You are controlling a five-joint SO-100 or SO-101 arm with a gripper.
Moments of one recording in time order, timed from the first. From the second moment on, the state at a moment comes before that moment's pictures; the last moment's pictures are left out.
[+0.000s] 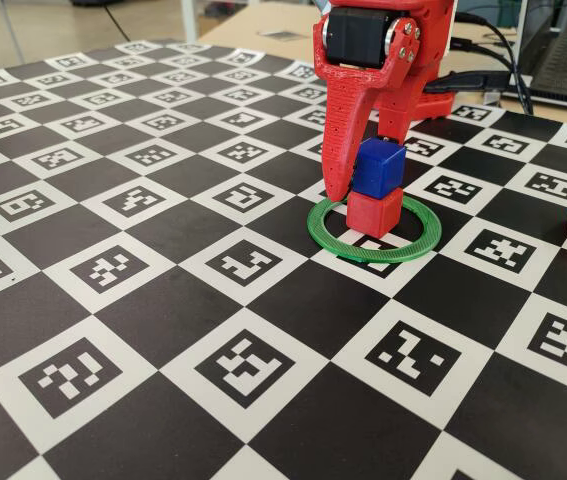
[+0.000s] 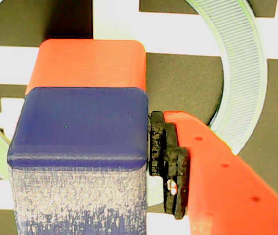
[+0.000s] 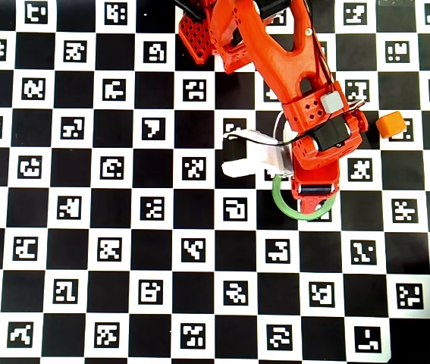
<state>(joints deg) -25.6 87.2 105.7 64.1 24.9</state>
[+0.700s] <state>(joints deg) -24.8 91.1 96.8 77.0 23.0</state>
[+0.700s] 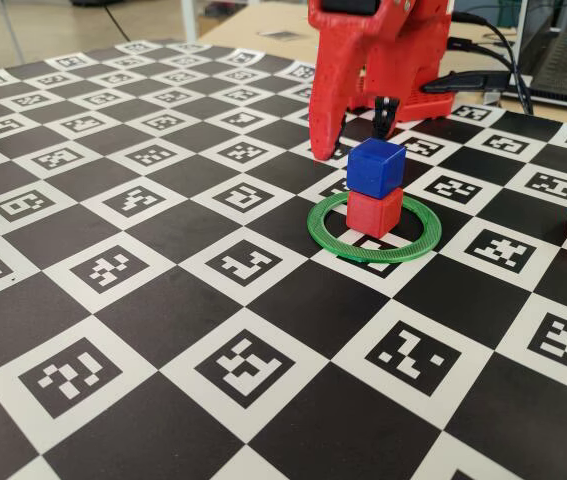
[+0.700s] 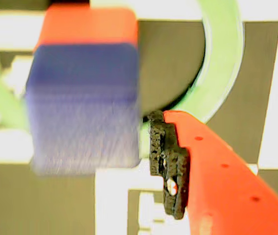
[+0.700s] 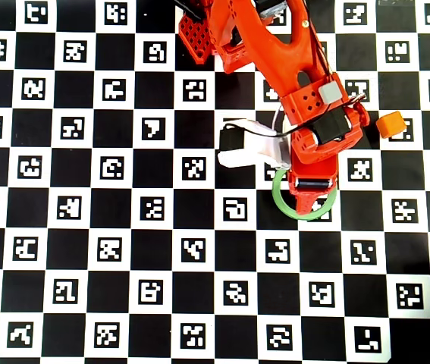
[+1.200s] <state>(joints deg) -25.0 95.9 79.2 90.6 24.8</state>
